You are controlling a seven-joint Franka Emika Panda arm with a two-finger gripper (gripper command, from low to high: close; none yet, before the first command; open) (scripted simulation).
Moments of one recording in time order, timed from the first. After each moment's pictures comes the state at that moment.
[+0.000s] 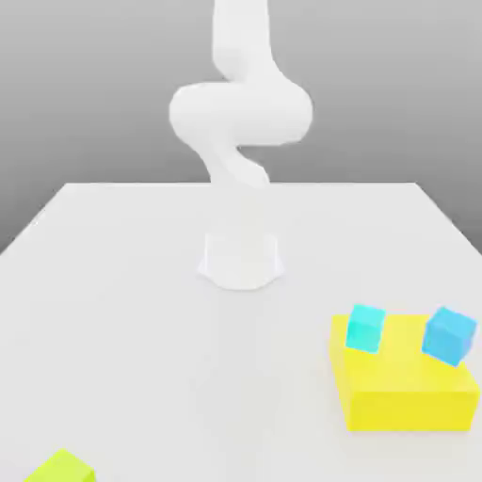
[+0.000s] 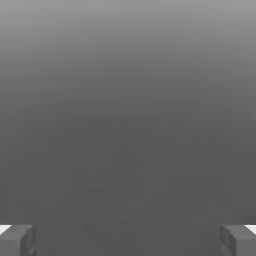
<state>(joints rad) -0.01 -0.71 -0.01 -2.29 0.00 2.32 0.81</state>
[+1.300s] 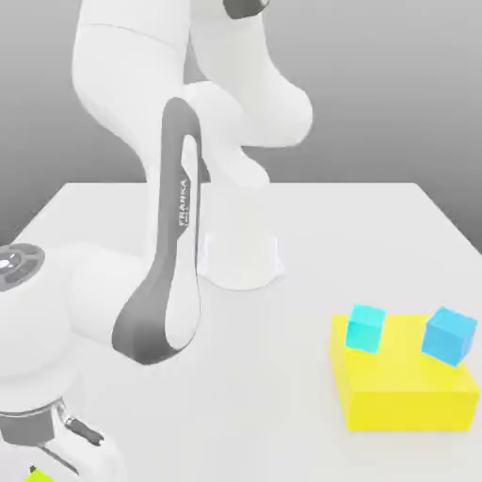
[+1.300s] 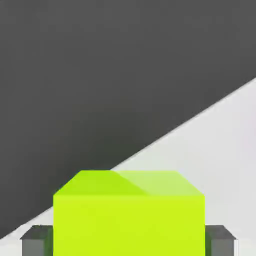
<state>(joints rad) -0.23 0.56 -0.13 -2.15 0.16 2.70 0.87</state>
